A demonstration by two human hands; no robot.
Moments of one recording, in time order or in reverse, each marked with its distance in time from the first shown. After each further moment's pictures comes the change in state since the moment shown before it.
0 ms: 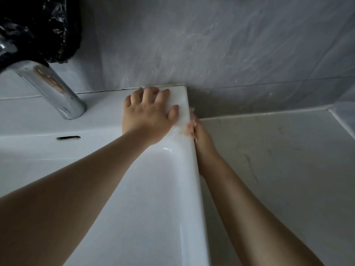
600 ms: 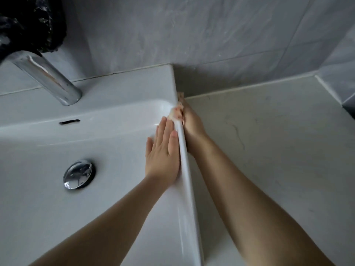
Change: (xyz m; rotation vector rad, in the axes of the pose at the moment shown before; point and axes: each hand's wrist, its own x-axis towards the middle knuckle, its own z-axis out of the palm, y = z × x) left_hand -0.132 0.050 0.022 -0.669 -0.312 -0.189; right_hand -0.018 0.013 -0.002 0.133 0.008 0.083
